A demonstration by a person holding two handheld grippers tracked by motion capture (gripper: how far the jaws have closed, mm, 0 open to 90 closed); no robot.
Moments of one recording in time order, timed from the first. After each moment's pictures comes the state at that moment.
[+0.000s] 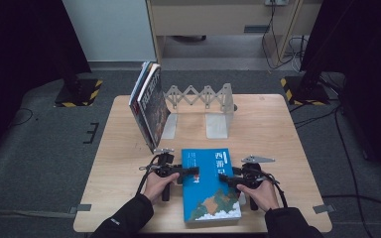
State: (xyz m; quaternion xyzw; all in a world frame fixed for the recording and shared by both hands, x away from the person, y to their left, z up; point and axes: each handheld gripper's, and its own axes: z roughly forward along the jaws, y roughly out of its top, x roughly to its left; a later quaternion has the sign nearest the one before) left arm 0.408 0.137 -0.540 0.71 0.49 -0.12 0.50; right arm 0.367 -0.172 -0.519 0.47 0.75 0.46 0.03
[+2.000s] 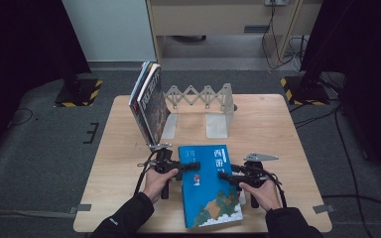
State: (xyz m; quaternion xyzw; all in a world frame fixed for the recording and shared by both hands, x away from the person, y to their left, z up) left arm 0.399 0.137 -0.495 0.70 0.44 -0.15 0.55; right arm 0.367 -0.175 -0.504 0.44 0.75 0.50 0.01
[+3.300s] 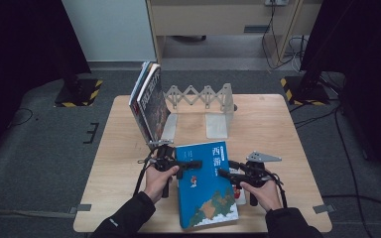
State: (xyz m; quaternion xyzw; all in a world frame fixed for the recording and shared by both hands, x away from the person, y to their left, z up) left arm 0.394 0.132 -0.467 0.71 0.43 -0.15 0.54; right arm 0.365 -0.177 -0.497 0.41 0.73 0.55 0.04
